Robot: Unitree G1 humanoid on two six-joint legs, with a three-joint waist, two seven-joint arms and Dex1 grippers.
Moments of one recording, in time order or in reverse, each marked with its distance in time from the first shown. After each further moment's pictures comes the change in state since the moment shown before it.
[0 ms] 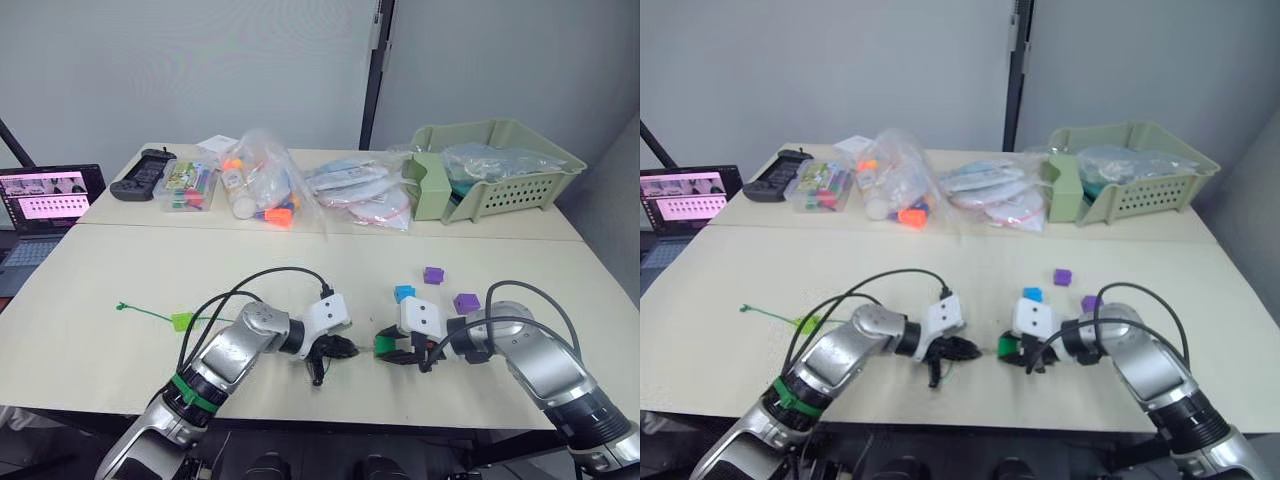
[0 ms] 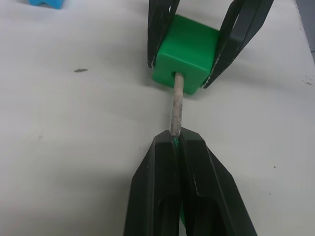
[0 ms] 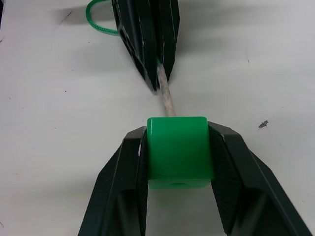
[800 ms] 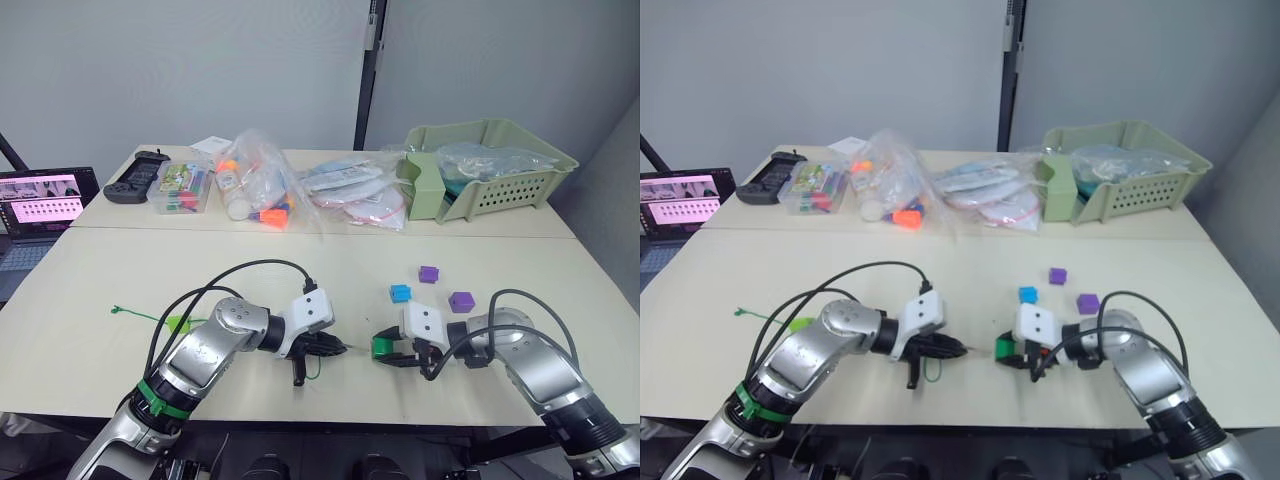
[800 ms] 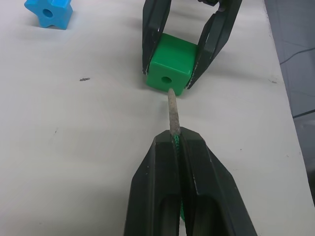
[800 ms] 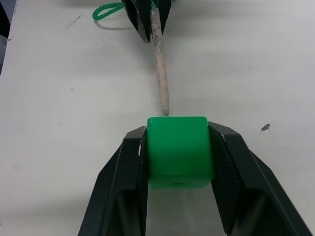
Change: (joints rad) left arm 0.075 0.143 0.080 -0.185 -0.085 0.045 -0.033; right arm 0.033 0.031 -0.016 0.086 0.007 -0.165 0.015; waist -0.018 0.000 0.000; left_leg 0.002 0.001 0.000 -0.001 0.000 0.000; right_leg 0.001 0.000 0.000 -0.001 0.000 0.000
